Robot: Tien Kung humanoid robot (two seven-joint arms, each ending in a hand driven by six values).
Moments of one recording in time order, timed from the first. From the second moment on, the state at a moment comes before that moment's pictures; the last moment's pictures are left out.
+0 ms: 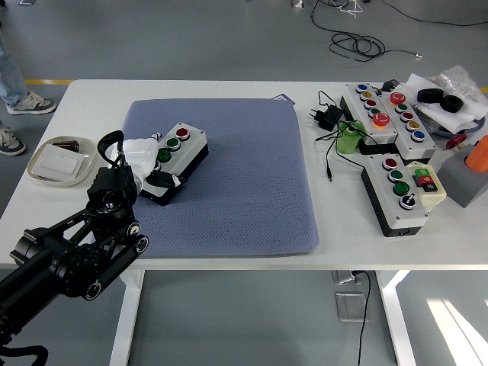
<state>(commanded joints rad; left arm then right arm) -0.67 0.15 -0.83 -1.03 2.22 -0.05 0.65 0.12 -0.15 0.72 0.18 -0.28 -0.28 -0.10</state>
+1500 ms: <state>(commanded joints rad) -0.74 0.29 -0.73 -0.99 2.22 0.11 0.08 0.12 -0.15 0.72 0.18 -0.28 -0.29 -0.11</state>
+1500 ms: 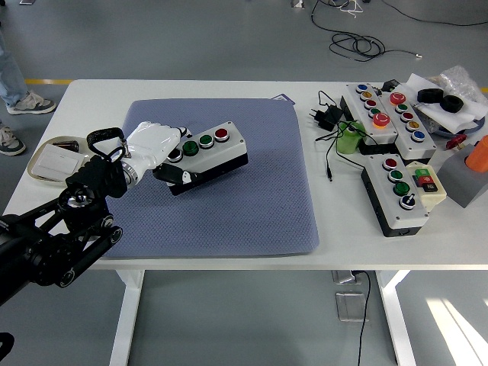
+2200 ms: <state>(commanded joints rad) -0.79 0.34 -0.62 -0.98 2.27 0.14 -0.14 0.12 -0.15 0.71 0.18 -0.28 -0.28 -0.11</state>
